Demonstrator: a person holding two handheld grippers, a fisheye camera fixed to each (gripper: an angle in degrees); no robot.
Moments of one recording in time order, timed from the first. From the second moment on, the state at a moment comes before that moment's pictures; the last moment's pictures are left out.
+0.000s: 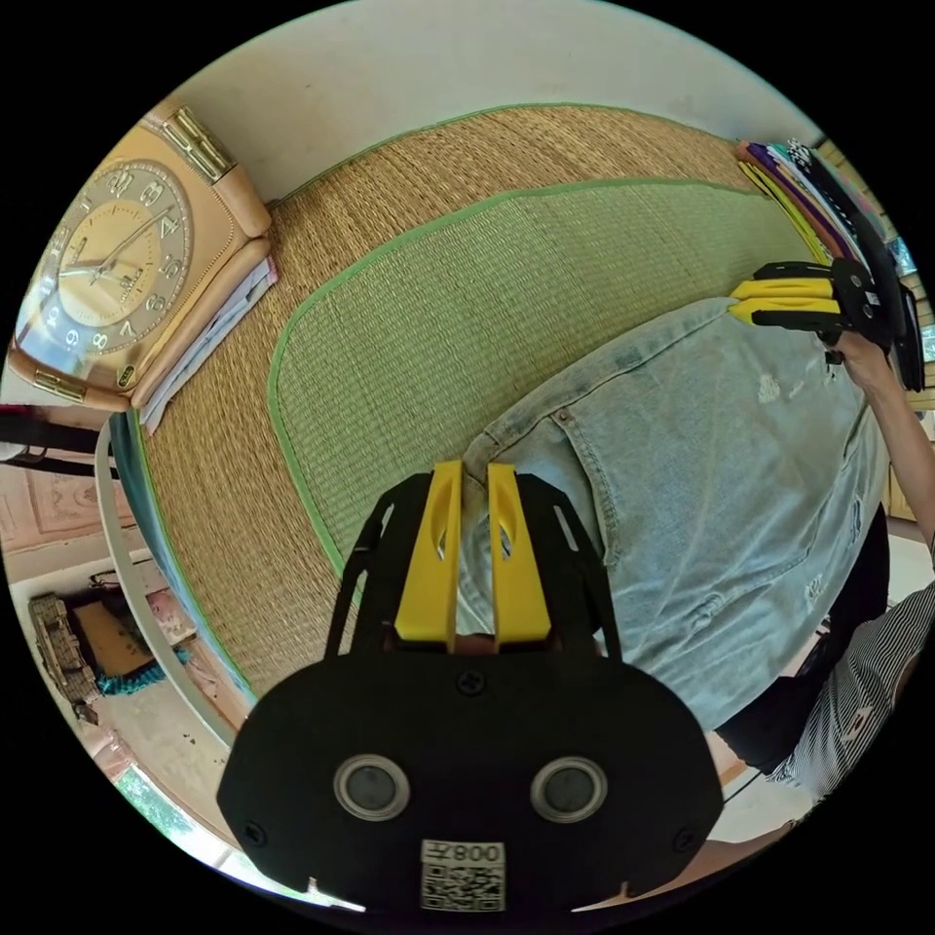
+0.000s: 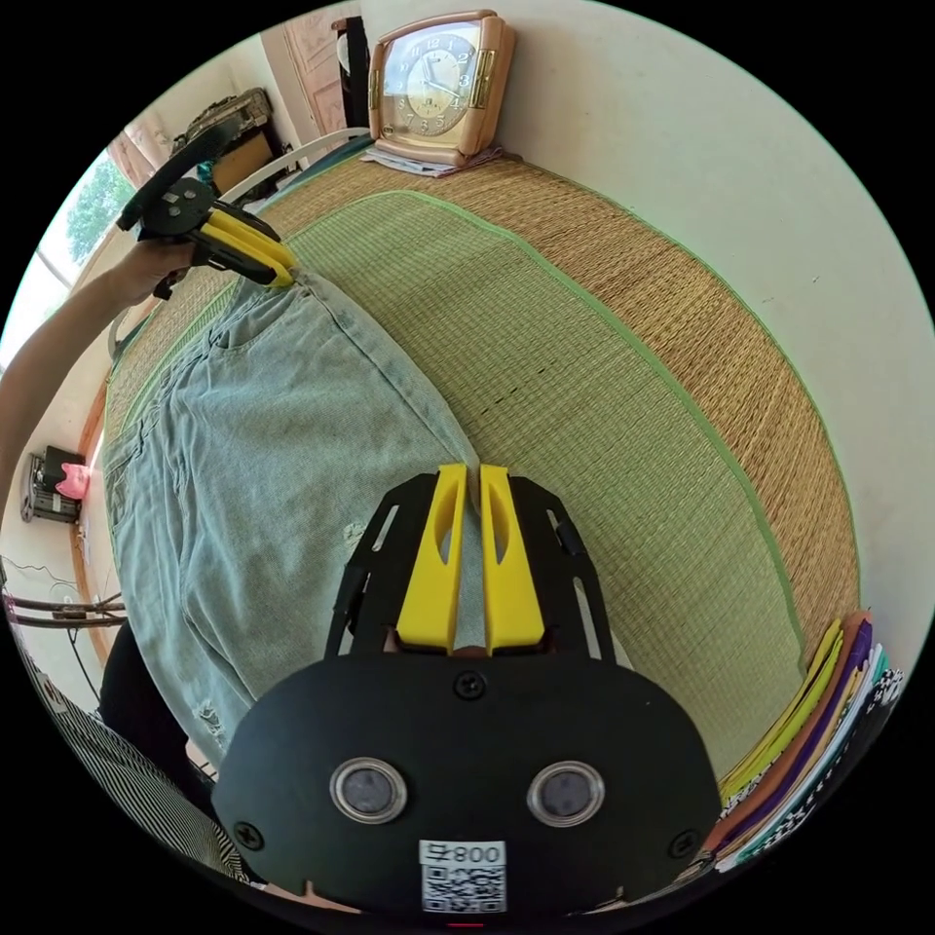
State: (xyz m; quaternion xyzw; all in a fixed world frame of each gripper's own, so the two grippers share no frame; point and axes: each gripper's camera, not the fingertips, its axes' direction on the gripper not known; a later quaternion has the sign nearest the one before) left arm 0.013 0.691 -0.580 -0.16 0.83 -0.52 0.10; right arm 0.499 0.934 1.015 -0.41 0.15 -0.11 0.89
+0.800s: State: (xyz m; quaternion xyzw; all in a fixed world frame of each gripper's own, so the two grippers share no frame) left arm -0.114 0.820 -0.654 -0.15 0.79 -0.58 0.10; right arm 0.359 0.969 0.899 -0.37 0.13 -0.11 0.91
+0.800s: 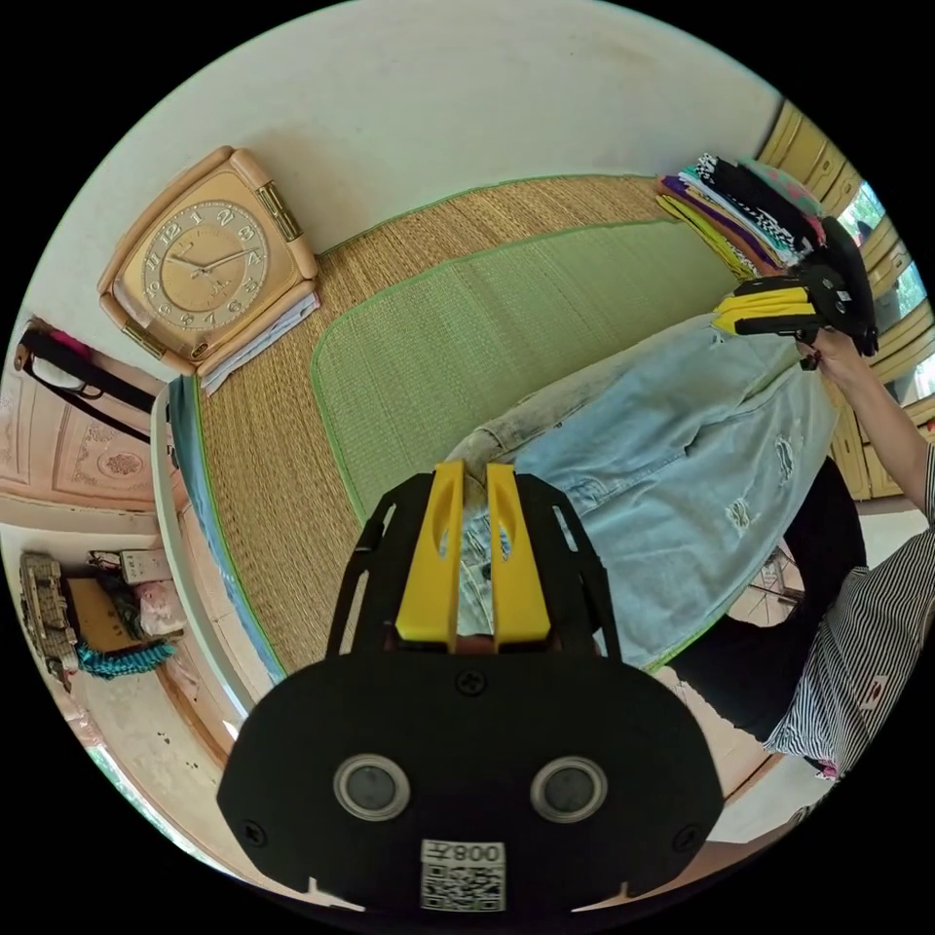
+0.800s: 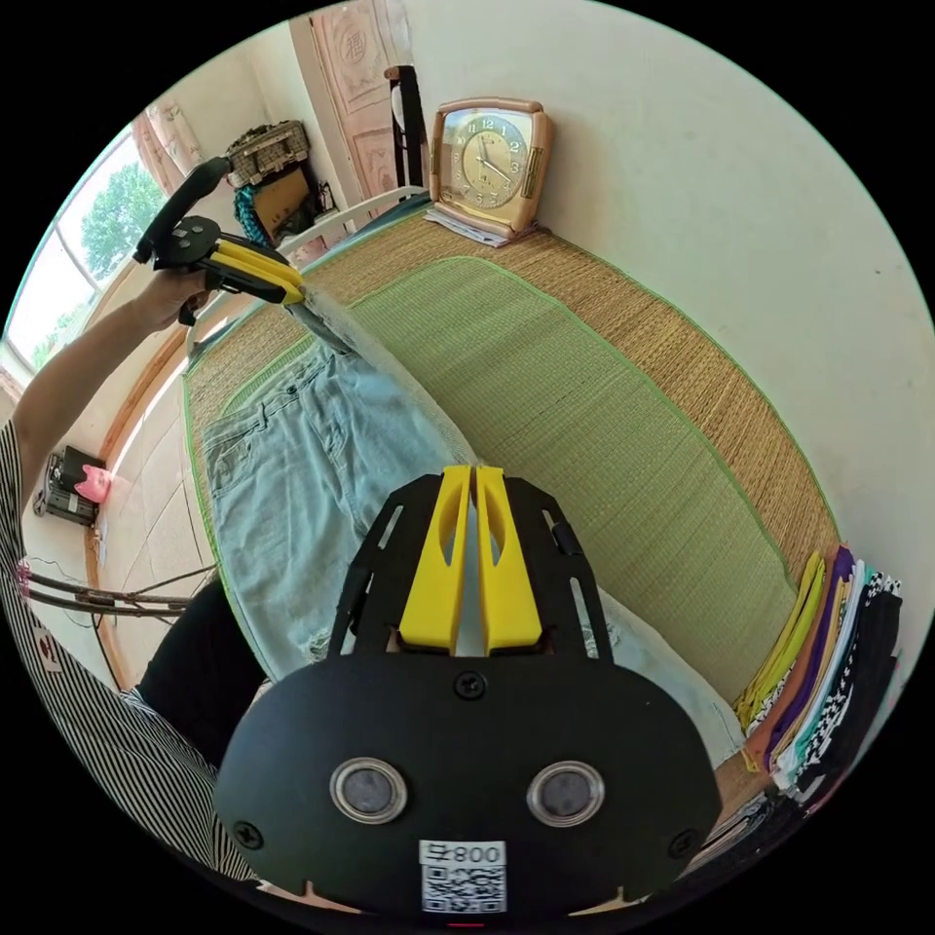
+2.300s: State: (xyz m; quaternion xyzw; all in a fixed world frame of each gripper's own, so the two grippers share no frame) left arm -0.148 0.818 -0.968 -0.10 0.86 -0.50 0.06; right arm 0.219 1.245 0.943 -0.54 0.04 -0.19 0.82
